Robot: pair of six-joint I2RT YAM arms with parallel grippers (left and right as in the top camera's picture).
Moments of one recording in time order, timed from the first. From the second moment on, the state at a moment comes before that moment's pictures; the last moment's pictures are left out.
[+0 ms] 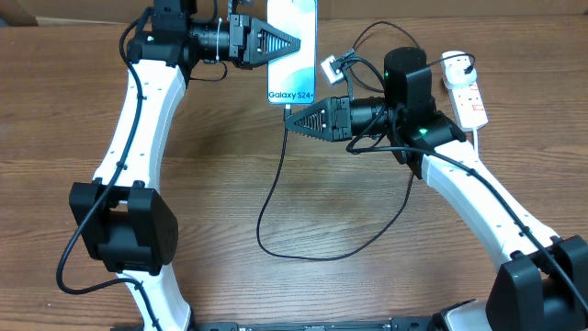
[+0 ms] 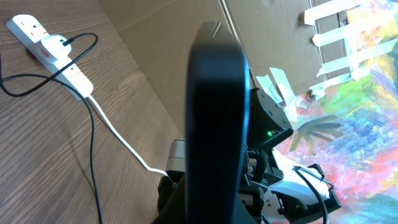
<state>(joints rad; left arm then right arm) -0.12 2.01 1.92 -0.53 1.49 -0.49 0.34 1.61 1.20 0.02 -1.22 0.71</state>
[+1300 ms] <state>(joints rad) -0.11 2.01 1.92 -0.53 1.49 -0.49 0.33 1.61 1.20 0.02 -1.22 0.71</state>
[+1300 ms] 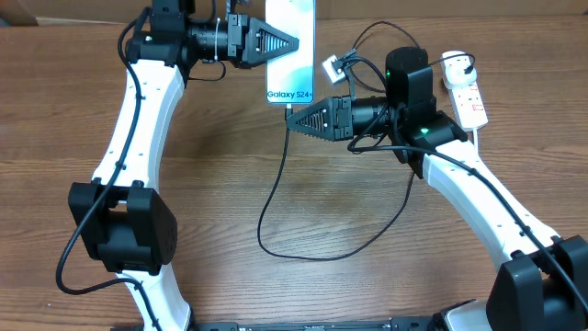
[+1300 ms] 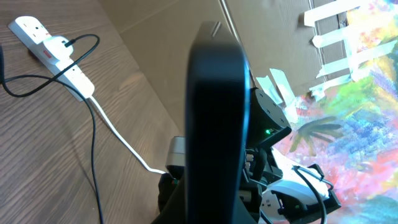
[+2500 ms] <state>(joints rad) -0.11 2.01 1.92 -0.57 1.50 -0.49 0.33 1.61 1.20 0.02 -1.22 0.70</state>
